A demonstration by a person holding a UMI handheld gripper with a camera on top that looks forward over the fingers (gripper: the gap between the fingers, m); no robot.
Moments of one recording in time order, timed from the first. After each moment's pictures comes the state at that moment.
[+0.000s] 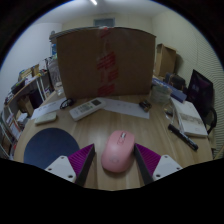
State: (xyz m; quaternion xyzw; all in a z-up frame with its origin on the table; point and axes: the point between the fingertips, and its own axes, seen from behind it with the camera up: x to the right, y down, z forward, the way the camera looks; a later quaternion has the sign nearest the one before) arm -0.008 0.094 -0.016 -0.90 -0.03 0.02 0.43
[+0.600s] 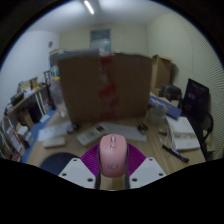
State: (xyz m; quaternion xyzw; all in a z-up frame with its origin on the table) arm -0.021 0.114 0.076 -0.87 -0.01 0.02 0.49
